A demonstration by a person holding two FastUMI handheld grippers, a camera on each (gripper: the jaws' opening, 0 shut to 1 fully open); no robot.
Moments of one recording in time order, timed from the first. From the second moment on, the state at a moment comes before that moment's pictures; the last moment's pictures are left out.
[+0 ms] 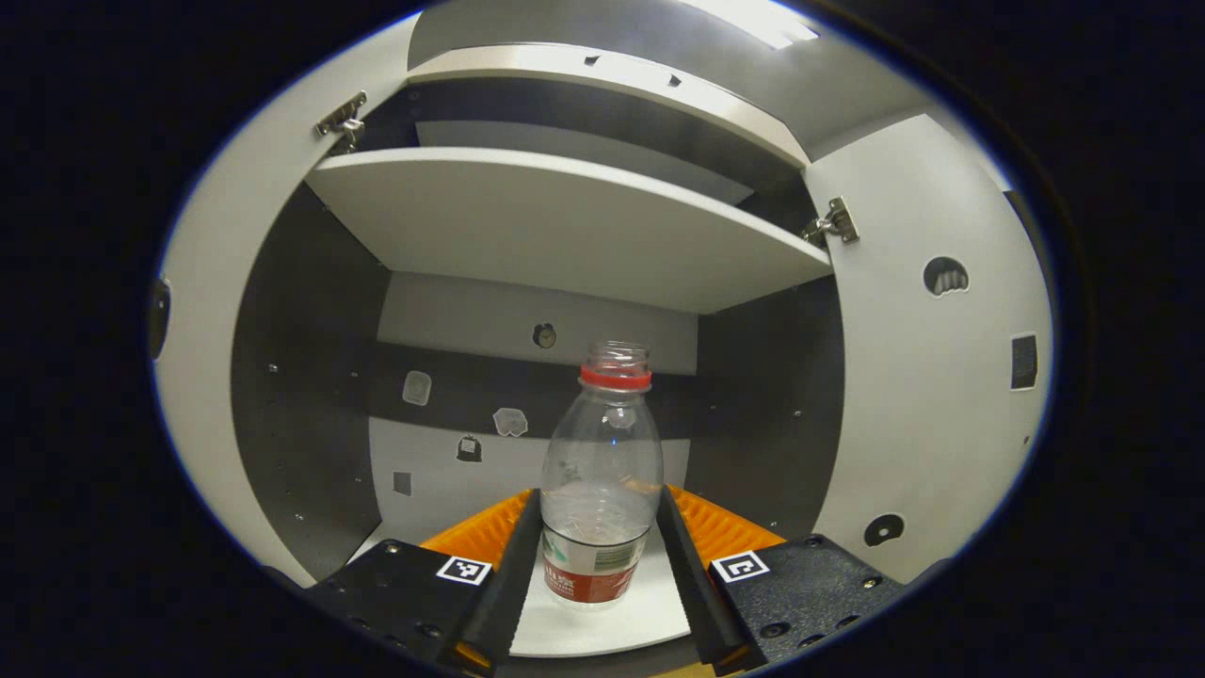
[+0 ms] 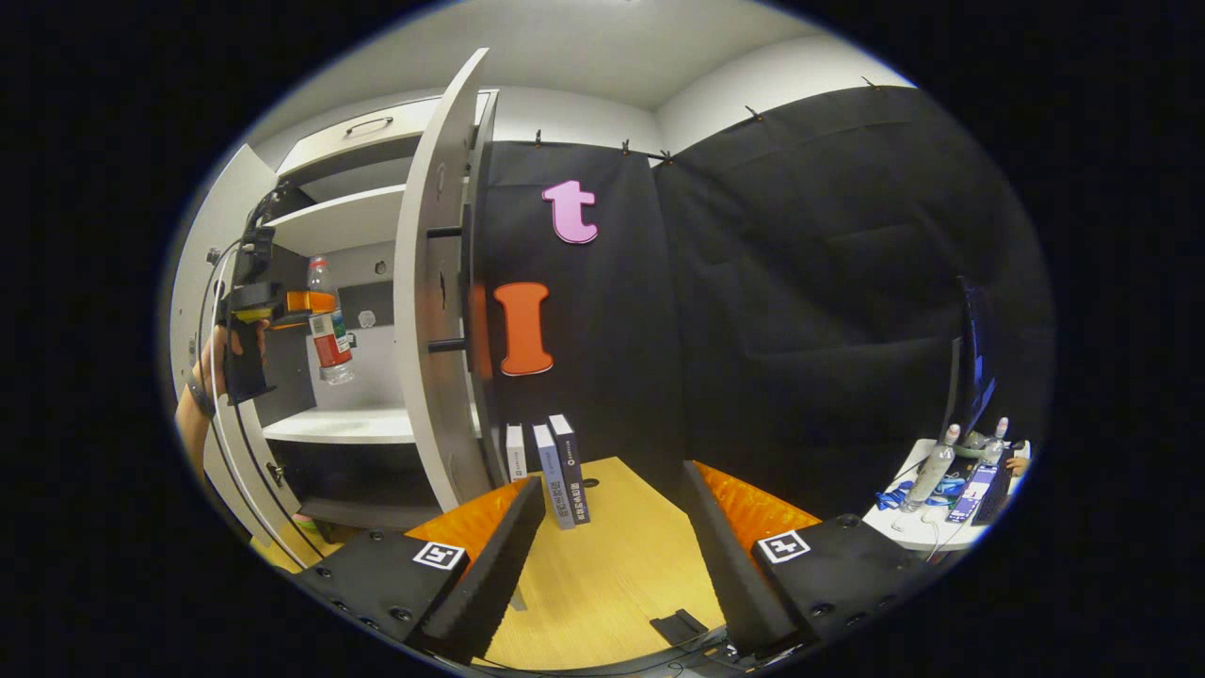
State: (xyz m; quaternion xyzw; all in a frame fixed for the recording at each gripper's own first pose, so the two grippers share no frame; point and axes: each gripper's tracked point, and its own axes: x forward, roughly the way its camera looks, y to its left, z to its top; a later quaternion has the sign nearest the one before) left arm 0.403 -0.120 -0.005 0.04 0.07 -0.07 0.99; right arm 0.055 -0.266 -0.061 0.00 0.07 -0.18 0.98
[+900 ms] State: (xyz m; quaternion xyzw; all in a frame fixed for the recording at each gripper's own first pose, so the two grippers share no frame) left arm 0.442 -0.115 -0.091 0.02 0.16 -0.03 0.99; right arm 0.026 -0.288 -0.065 0.00 0.08 -0.27 0.96
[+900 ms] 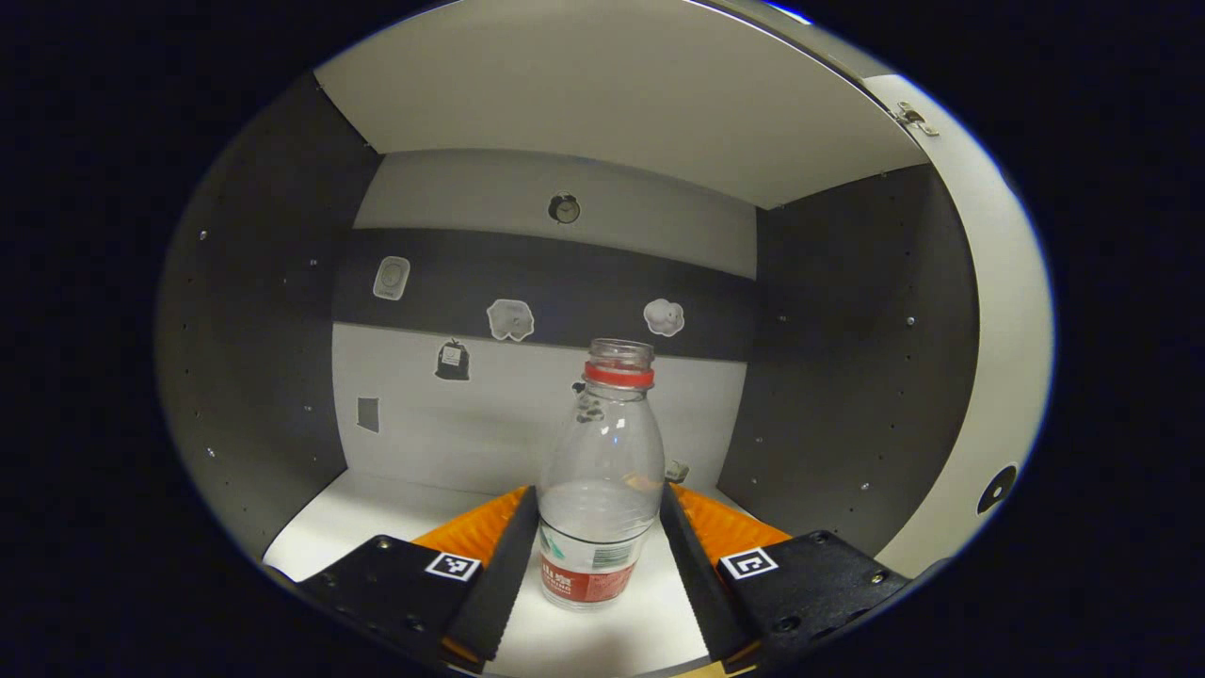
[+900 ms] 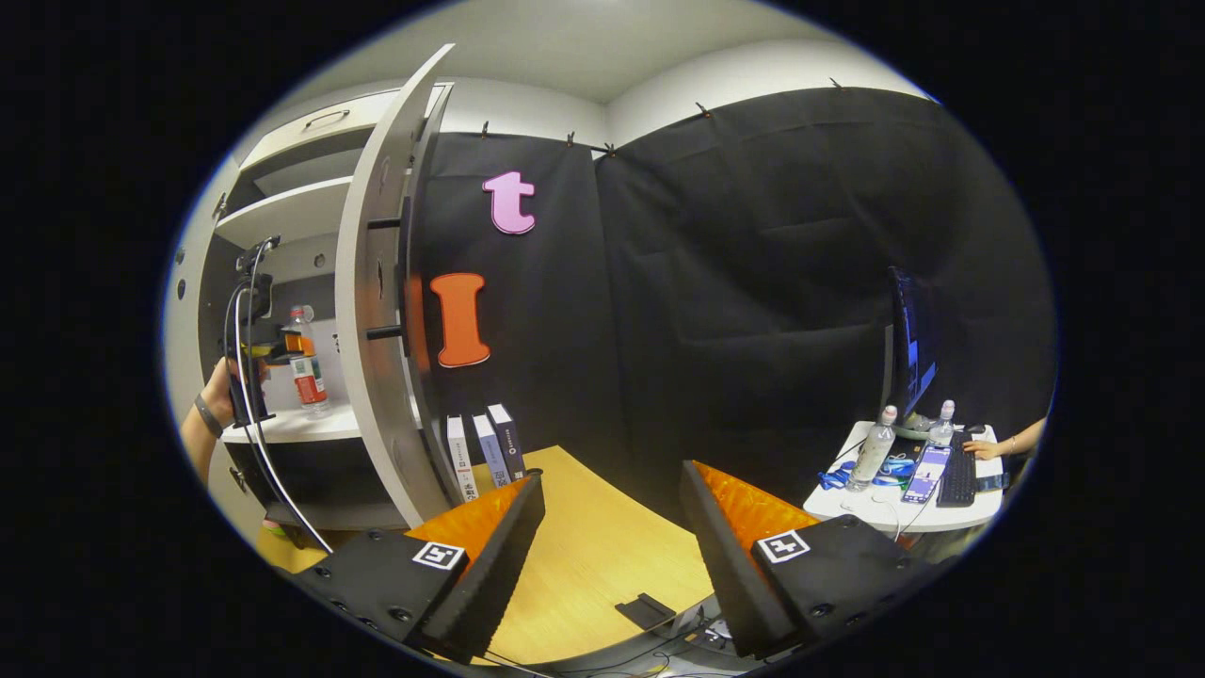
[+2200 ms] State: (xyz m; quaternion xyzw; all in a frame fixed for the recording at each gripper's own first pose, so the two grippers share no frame) left arm 0.155 -0.122 0.027 0.04 0.00 0.06 1.00; right arm 0.055 -0.240 -0.032 0.00 0.07 0.00 1.00
